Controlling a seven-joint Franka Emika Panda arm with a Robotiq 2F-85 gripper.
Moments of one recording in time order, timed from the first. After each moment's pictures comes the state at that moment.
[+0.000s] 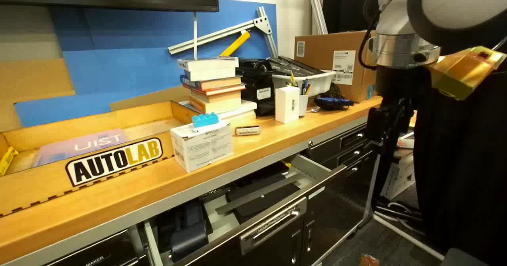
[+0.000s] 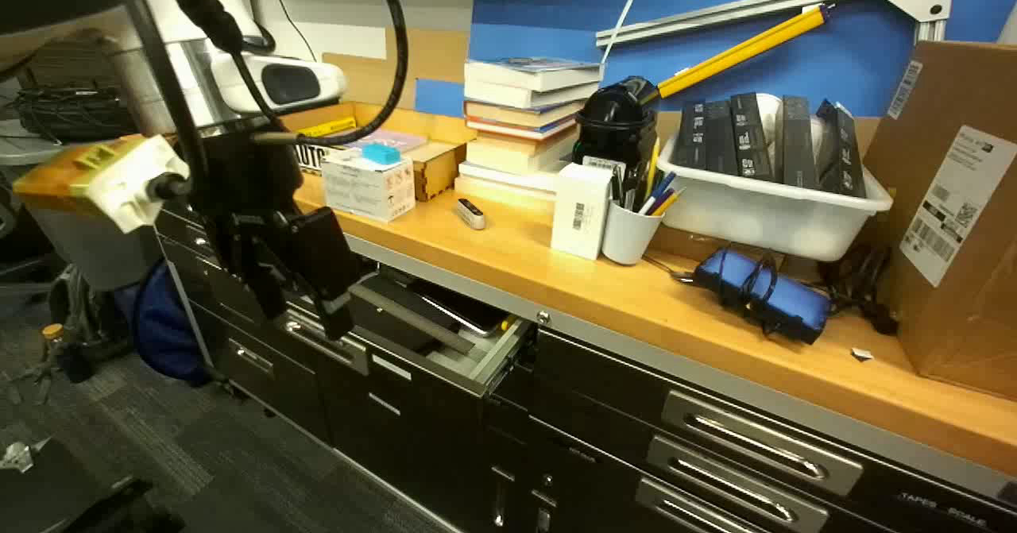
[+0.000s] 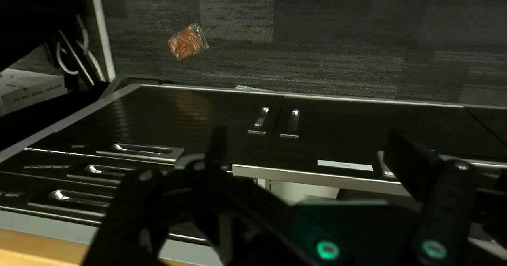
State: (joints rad) arm -0.14 -0.71 -0.01 -2.78 -0.29 2.15 -0.03
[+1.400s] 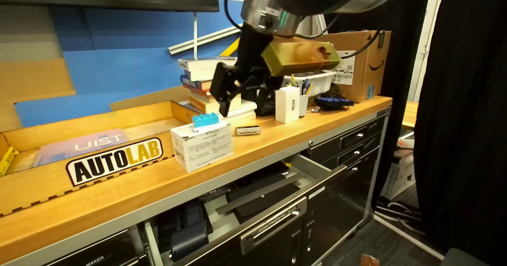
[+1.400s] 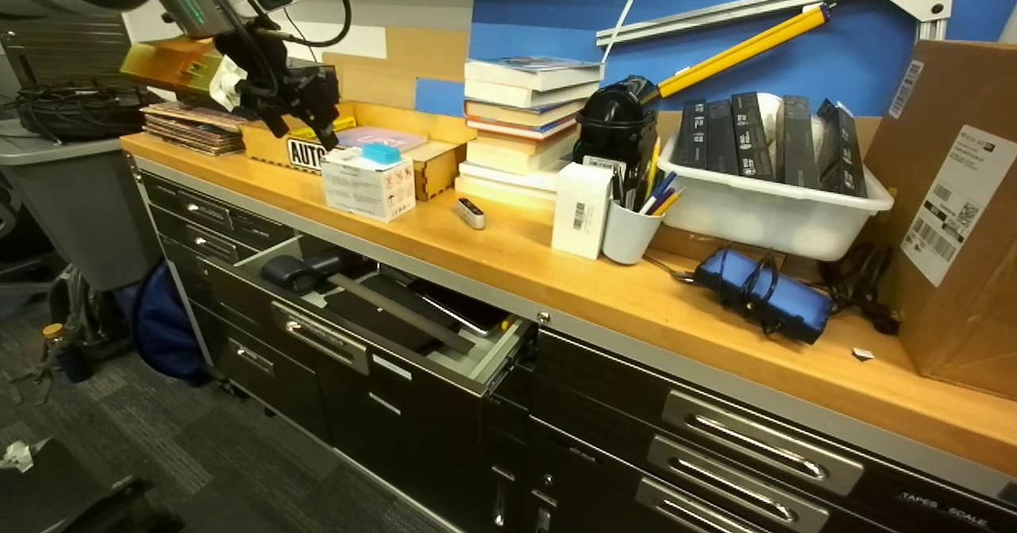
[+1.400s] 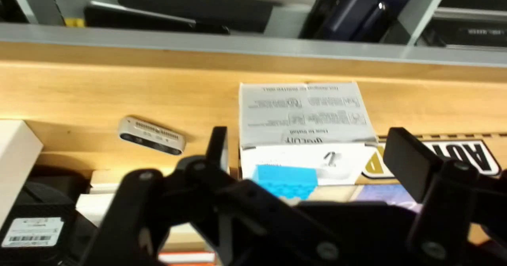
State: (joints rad) arm 0.11 -0.36 0.17 -2.46 -0.02 2.59 0.18
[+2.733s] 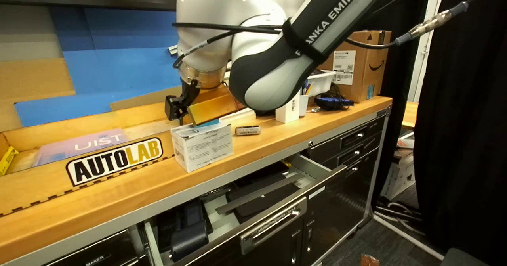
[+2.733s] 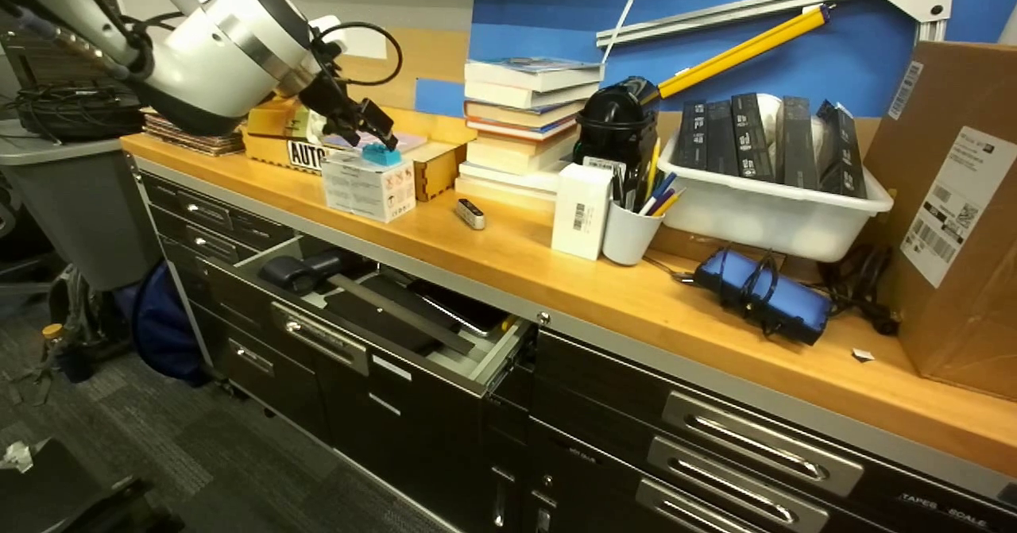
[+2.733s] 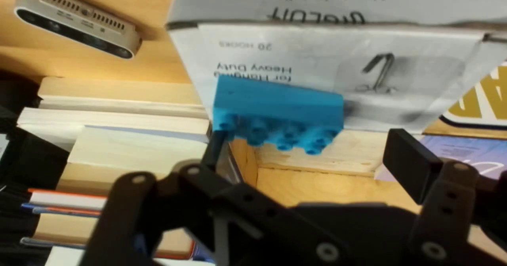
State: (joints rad) arm 0.01 0.15 0.27 -2.07 -1.01 2.79 1.05
